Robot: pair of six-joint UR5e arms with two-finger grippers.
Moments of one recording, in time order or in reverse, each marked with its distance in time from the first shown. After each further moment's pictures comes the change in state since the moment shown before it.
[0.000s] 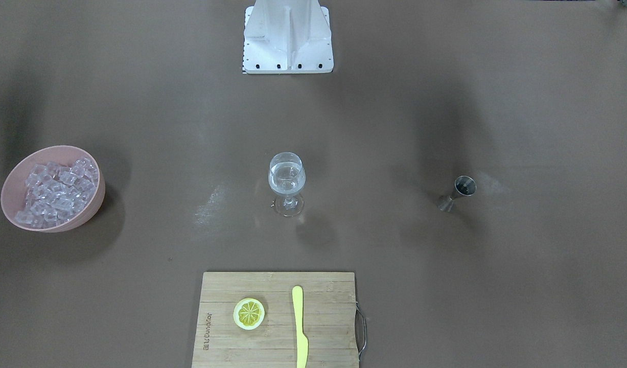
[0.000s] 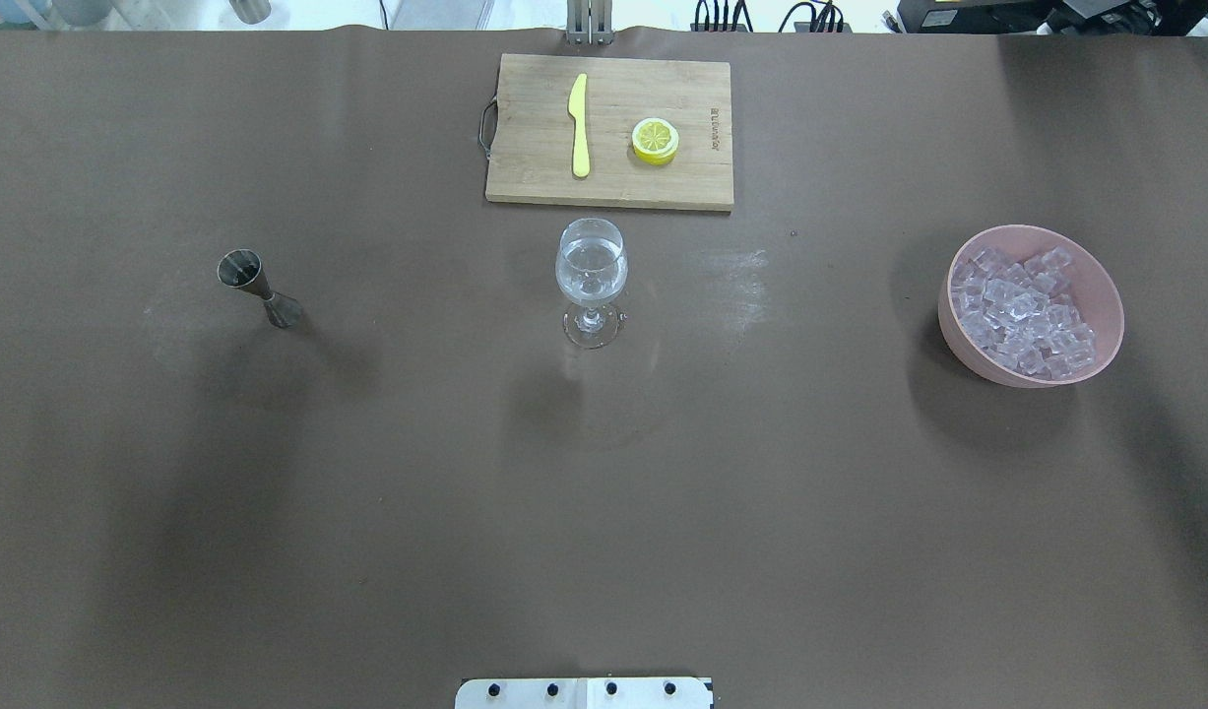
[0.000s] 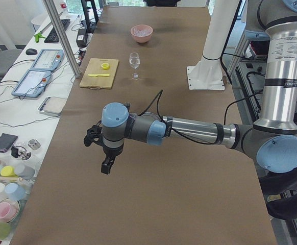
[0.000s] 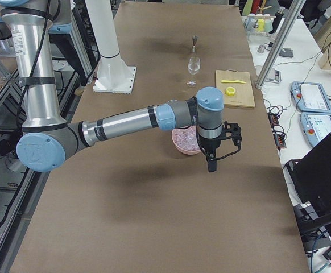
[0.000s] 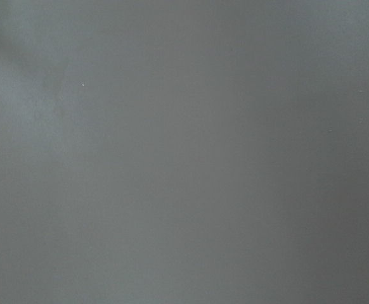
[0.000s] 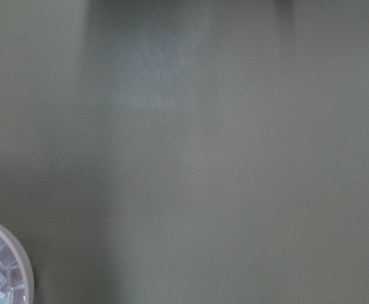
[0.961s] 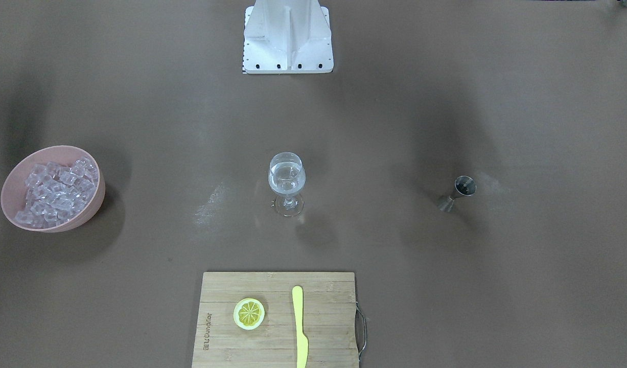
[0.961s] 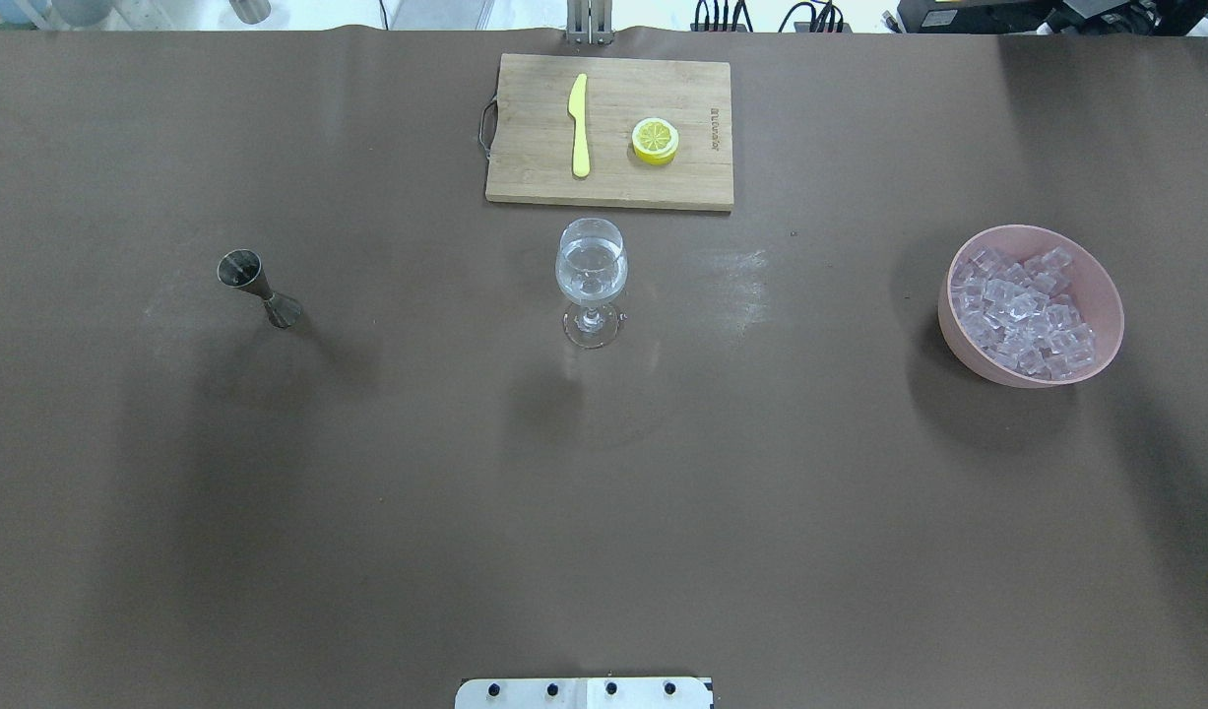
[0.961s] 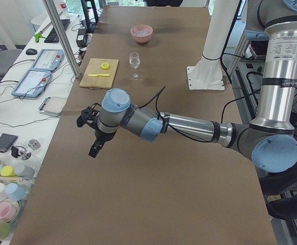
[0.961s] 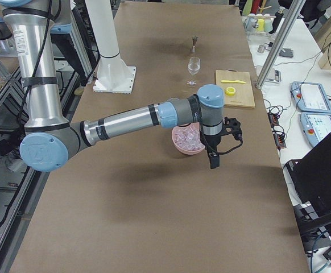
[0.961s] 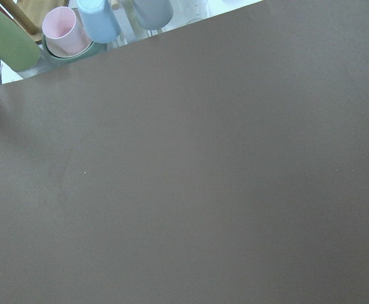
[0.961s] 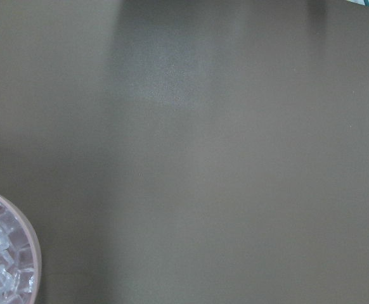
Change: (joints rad) left arm 0.007 -0.043 -0.027 -0.197 -0.006 -0.139; right arm -0.025 0.005 0.006 0.000 0.001 -0.082
